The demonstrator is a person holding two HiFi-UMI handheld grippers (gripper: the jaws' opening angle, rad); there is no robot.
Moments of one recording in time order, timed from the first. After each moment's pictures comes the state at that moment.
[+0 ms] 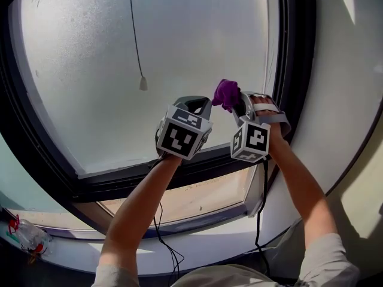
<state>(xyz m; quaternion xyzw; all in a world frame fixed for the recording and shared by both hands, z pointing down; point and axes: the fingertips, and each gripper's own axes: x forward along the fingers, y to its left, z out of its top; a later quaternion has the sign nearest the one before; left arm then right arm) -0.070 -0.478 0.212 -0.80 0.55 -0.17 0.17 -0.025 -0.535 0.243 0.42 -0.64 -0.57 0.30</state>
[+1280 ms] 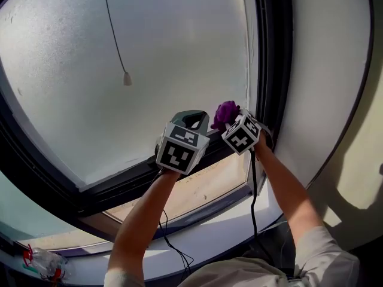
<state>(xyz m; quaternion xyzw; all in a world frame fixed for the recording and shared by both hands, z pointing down) -0.058 -0.450 0.291 -0.84 0.47 -0.21 0.15 -0.008 -0.555 0.405 0.46 -0.82 -0.15 0.32</state>
